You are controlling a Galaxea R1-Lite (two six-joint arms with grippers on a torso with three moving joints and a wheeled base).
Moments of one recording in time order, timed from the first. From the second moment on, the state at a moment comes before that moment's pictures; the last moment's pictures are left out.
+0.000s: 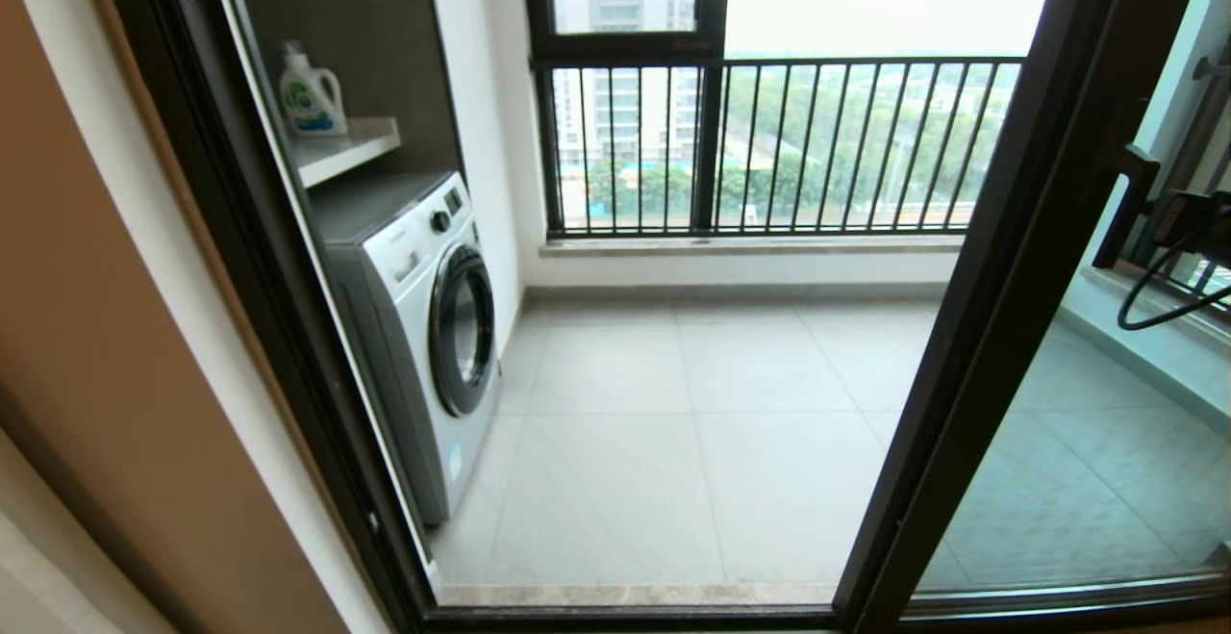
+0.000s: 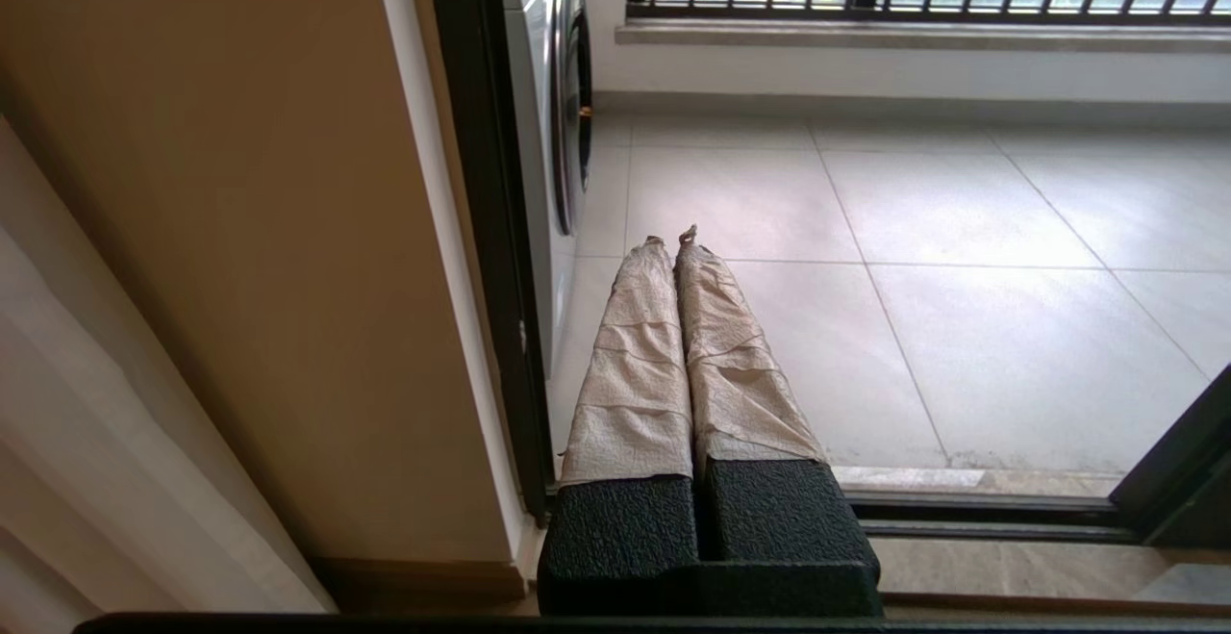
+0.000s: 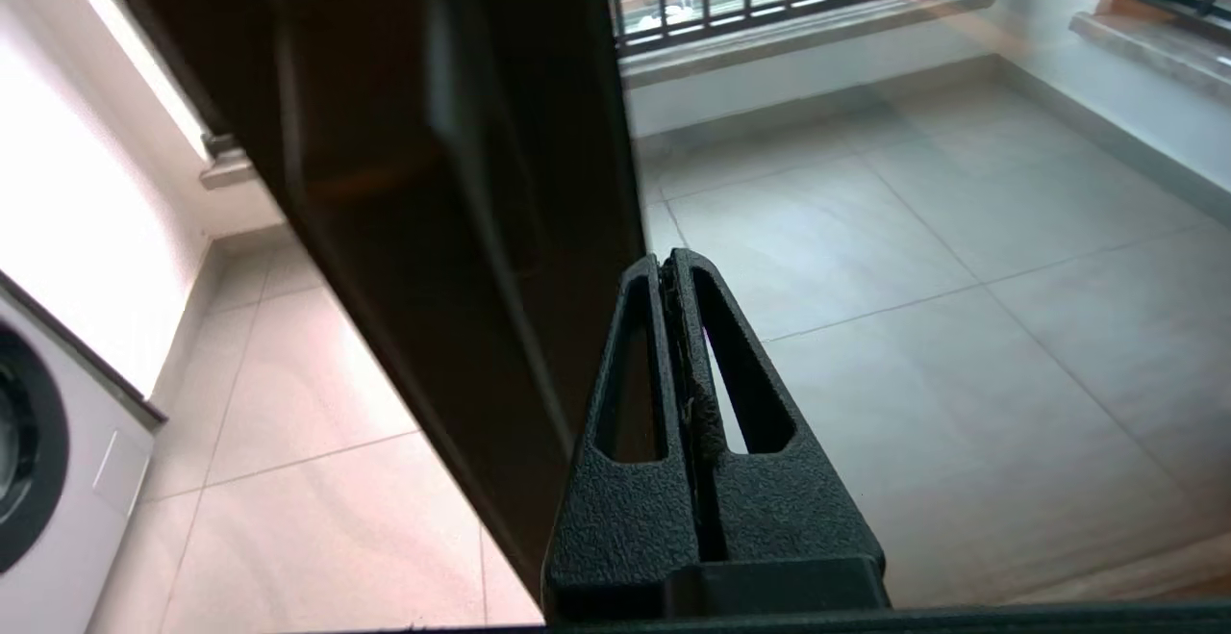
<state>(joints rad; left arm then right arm) 0.00 0.00 0.00 0.00 0.00 0.00 -0.49 1.93 -1.30 -0.58 0.28 0.05</state>
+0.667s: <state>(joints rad) 0.00 0.00 0.00 0.00 0.00 0.00 -0.42 1.93 -1.30 -0.59 0.27 0.05</state>
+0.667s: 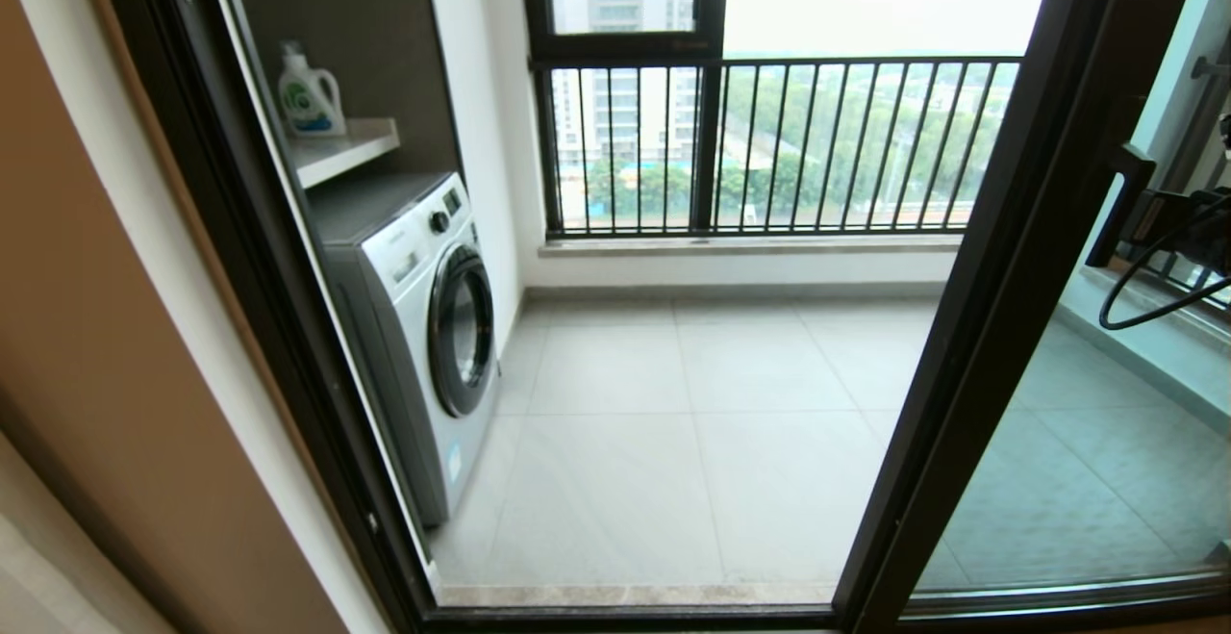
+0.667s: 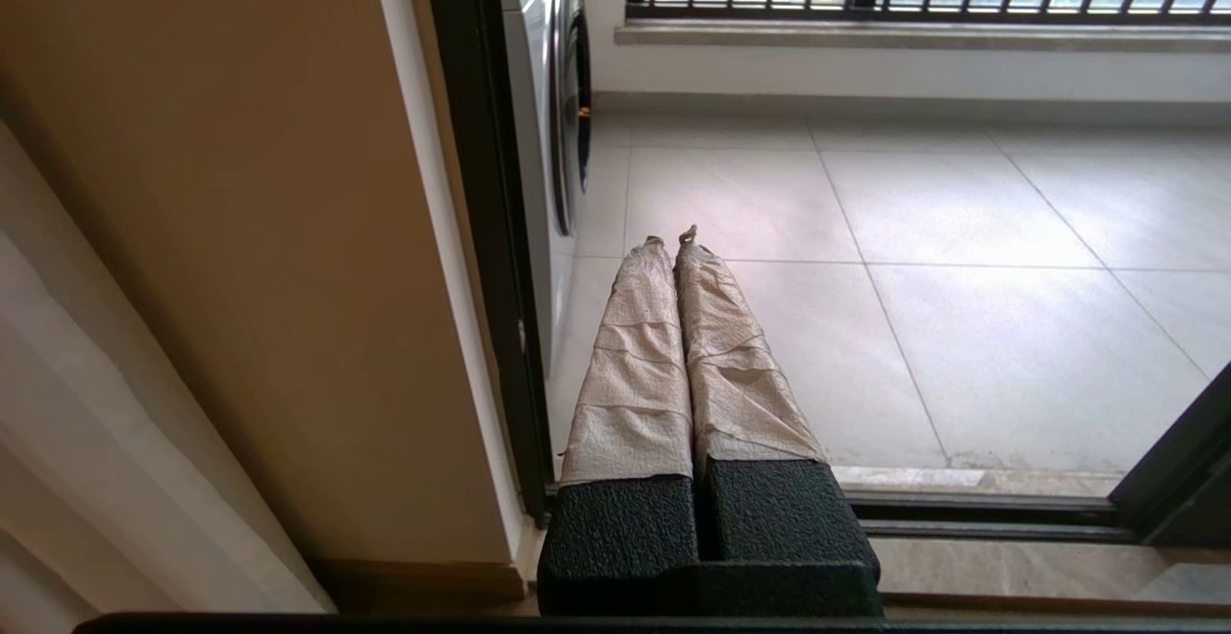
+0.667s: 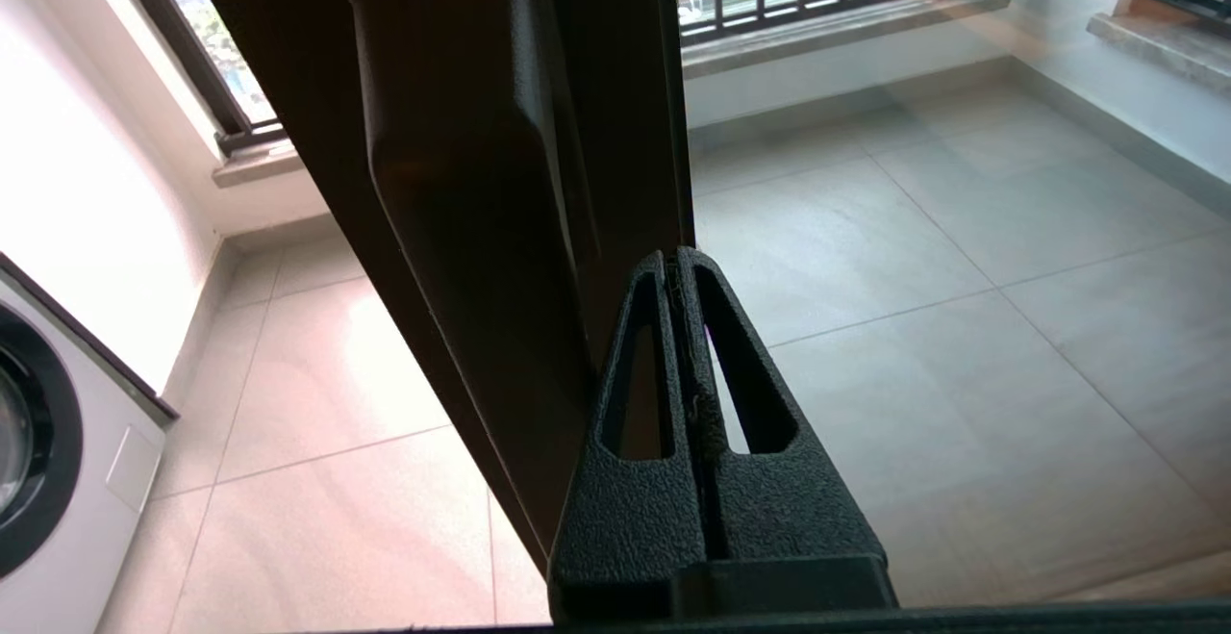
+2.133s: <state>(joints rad) 0.00 0.00 0.00 0.00 0.00 0.00 -0.16 1.87 -1.26 -0.59 0.12 0.01</state>
